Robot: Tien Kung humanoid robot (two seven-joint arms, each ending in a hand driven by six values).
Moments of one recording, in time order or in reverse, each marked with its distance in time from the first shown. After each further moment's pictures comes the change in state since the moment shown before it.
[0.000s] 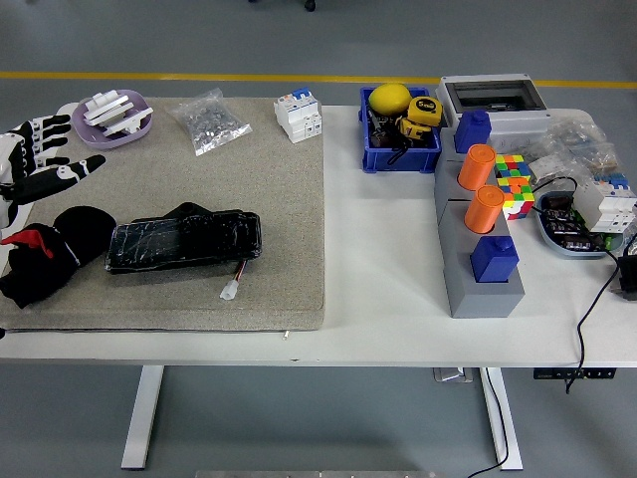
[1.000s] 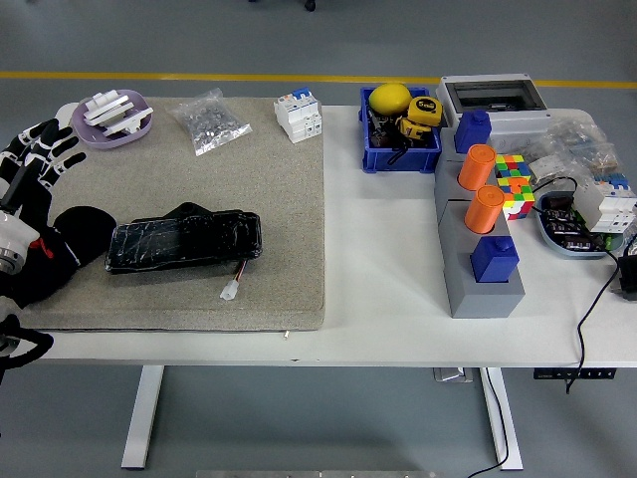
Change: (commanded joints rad) left arm -0.003 -0.114 -0.020 0.146 -0.430 -0.058 -0.184; right arm 0.004 0.018 -0.017 0.000 0.011 -0.001 0.001
